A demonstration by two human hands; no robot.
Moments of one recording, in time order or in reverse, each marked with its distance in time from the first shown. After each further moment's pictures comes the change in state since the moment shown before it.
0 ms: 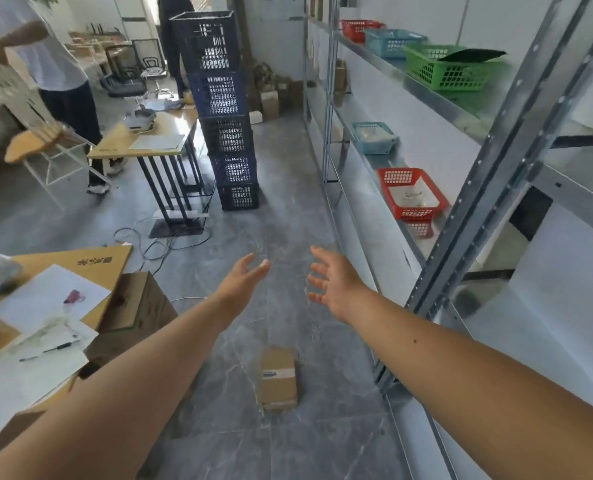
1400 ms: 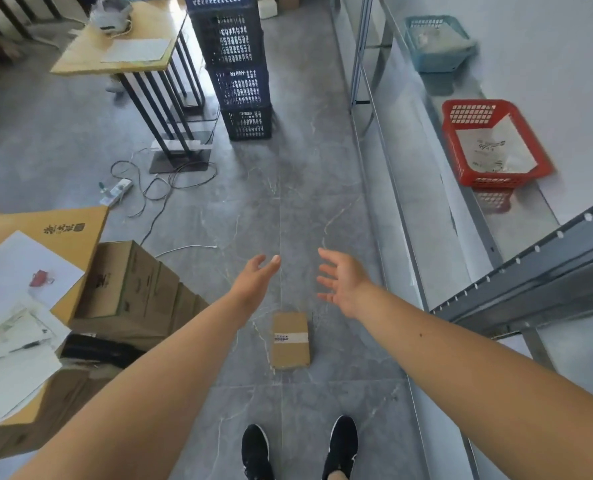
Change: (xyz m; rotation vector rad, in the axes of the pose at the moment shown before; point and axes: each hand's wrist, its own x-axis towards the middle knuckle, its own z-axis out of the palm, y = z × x) left_hand 0.197 -0.066 0.023 -0.074 0.014 -0.333; right_hand 0.228 0.041 -0.006 0.008 -0.014 0.347
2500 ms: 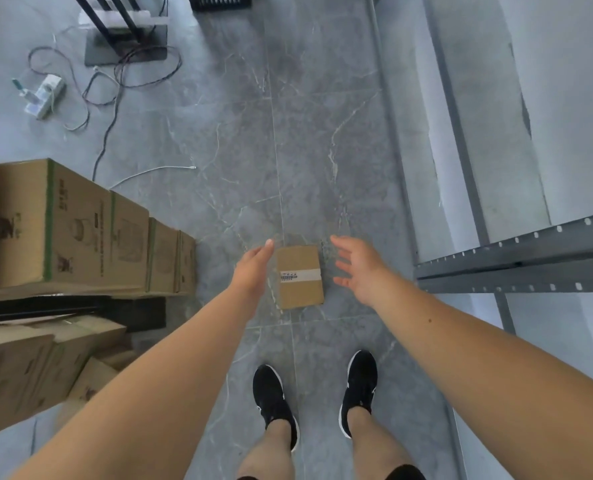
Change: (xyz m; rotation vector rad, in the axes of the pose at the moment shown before) left_hand 0.173 -0.200 -0.003 -0.141 0.016 -0.334; right_hand 0.202 0.166 -0.002 0.026 0.202 0.197
